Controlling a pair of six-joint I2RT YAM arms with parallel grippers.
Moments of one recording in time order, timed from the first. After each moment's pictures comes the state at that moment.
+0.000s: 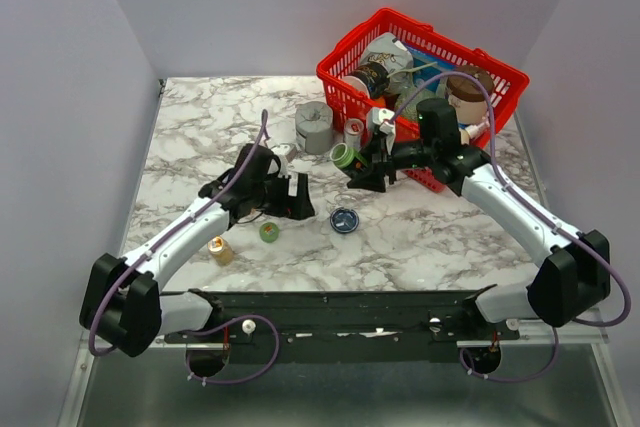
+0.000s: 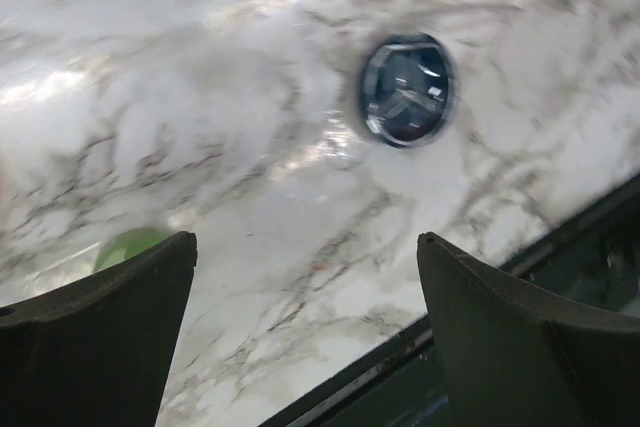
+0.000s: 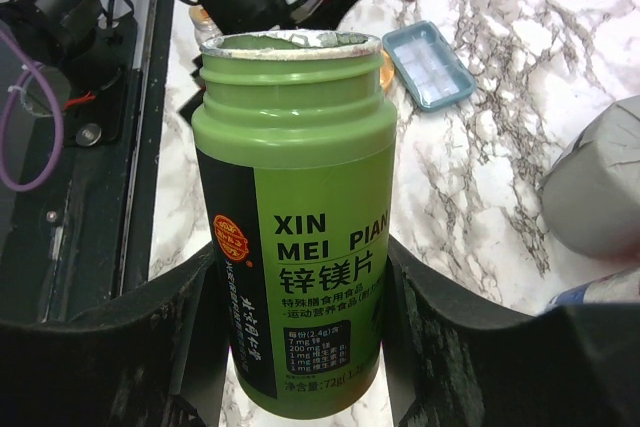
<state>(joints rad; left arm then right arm) -0.48 1.25 0.84 -0.45 0.24 -0.40 0.48 1.39 1.14 -0.24 -0.97 -0.38</state>
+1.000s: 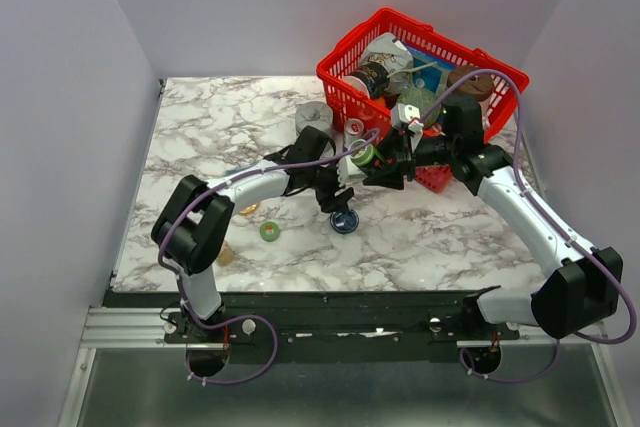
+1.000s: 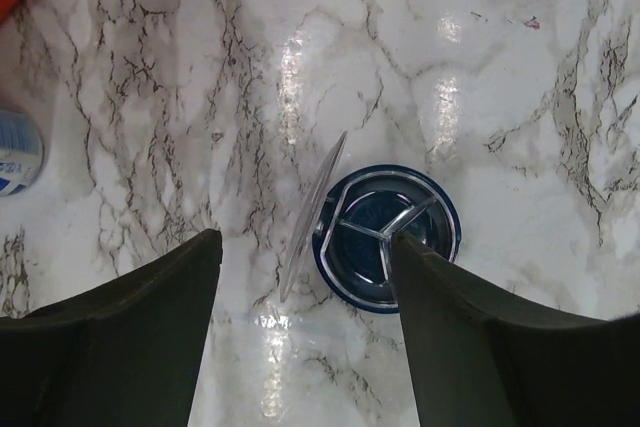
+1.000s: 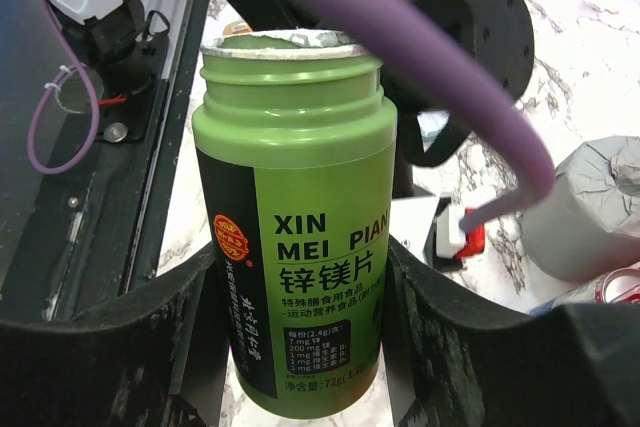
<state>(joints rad) -0.62 1.77 1.16 -0.23 0.65 0.60 0.35 1.31 1.14 -0.30 -1.16 -0.47</state>
